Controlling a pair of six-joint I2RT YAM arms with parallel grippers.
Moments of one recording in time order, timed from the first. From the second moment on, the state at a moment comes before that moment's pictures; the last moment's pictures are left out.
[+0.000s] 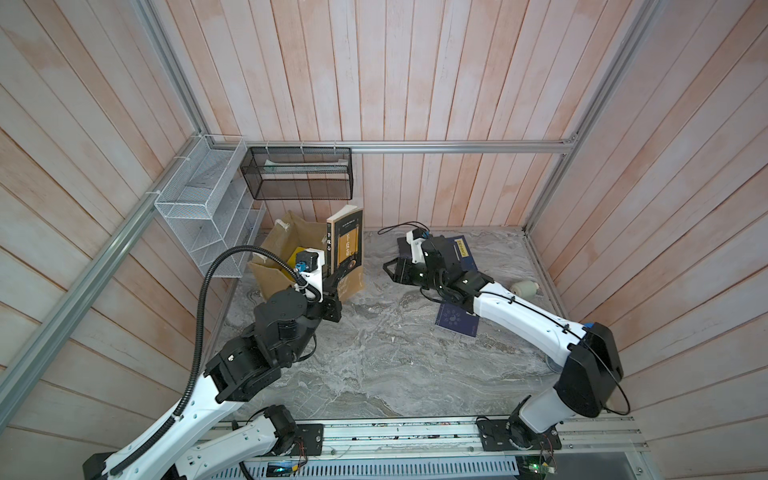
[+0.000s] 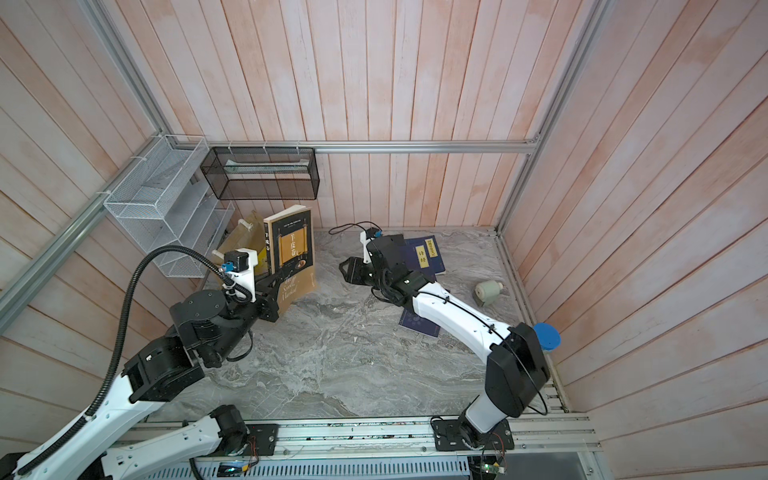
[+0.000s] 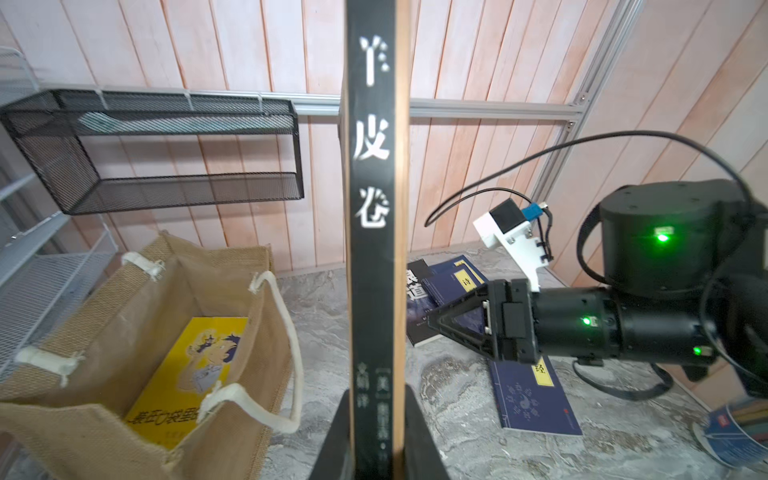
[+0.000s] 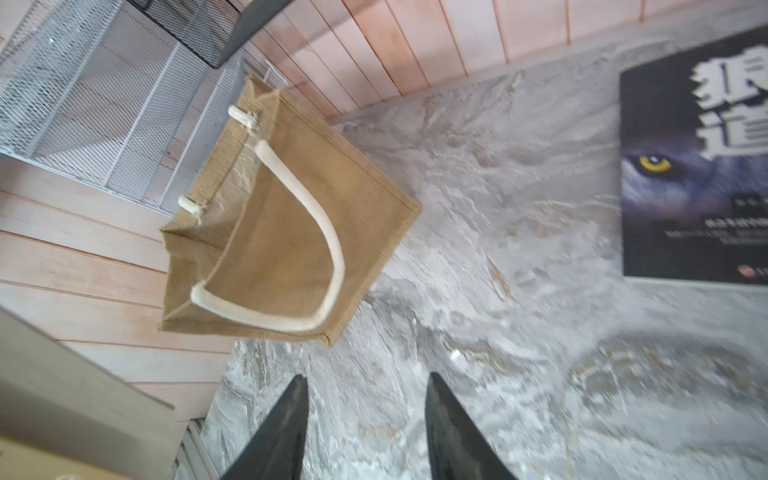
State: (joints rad) left arm -0.86 0.80 1.12 -0.49 -0.53 -0.14; right arm 0.74 1.64 1.38 -0.20 -0.16 0.70
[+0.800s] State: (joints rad) left arm -0.27 0.98 1.27 -0.32 -0.36 0.16; right arm 0.83 2.23 2.16 -0.20 -0.29 0.71
